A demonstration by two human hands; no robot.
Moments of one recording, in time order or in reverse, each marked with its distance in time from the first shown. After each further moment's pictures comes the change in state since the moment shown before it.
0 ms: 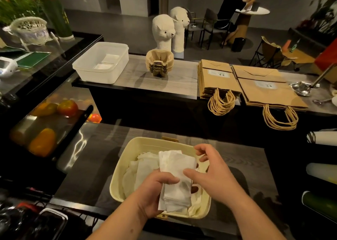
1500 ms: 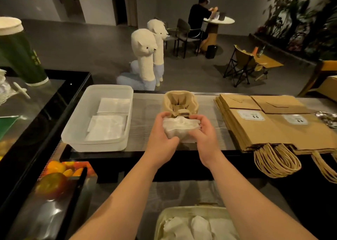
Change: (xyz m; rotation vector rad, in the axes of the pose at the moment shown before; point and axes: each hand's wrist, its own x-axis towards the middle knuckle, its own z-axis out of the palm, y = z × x) left_hand 0.156 0.298 -0.082 0.834 0.215 0.655; right_hand 0.302 -0.129 0.050 0.670 0.381 -0.145
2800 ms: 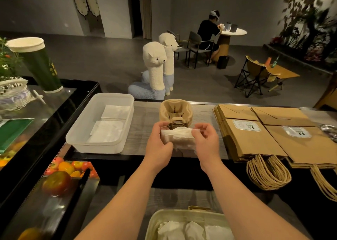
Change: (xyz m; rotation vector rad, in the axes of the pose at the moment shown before) left_hand -0.001 0.002 0.027 0.030 0.155 -0.019; right_hand 0.007 -0.010 -0.021 -0.045 0.168 0.055
